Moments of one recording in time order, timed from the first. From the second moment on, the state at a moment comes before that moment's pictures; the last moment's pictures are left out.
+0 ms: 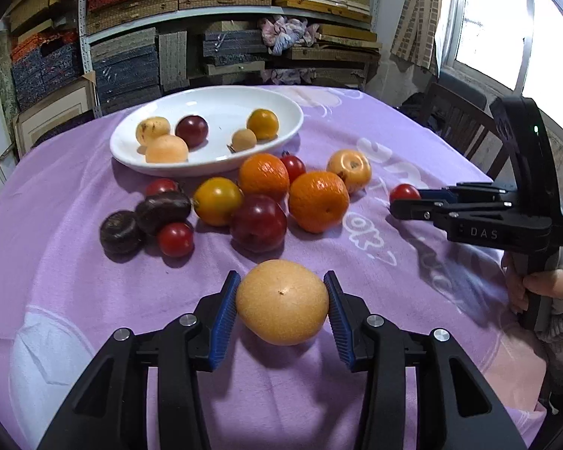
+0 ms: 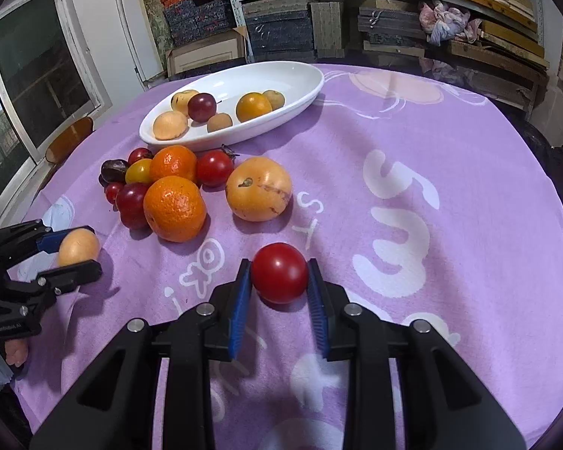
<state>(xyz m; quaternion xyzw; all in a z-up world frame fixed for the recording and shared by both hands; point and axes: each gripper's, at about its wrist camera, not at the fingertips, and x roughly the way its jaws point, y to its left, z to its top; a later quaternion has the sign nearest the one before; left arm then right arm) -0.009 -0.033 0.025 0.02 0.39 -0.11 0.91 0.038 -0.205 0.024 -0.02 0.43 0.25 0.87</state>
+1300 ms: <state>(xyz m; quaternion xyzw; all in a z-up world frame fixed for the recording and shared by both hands) 0.211 0.048 0.107 -0.05 0.39 -0.01 0.92 0.207 -0.082 0.105 -0.10 0.39 0.26 0.88</state>
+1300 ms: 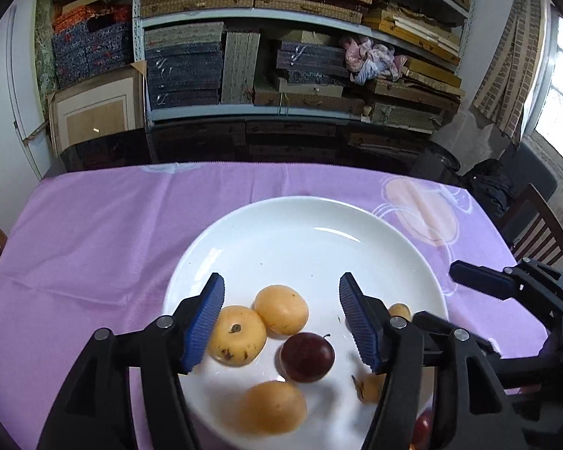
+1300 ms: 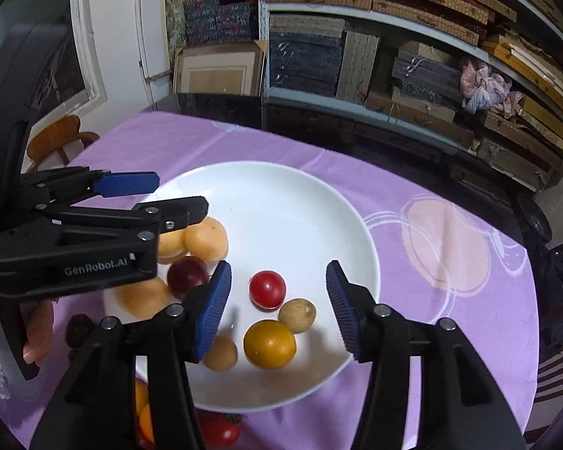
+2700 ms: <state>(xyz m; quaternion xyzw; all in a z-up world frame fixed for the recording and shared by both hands) 0.008 0.022 -0.002 0.02 0.45 -0.02 0.89 0.084 -0.145 0.023 -0.14 0.39 0.21 0.88</state>
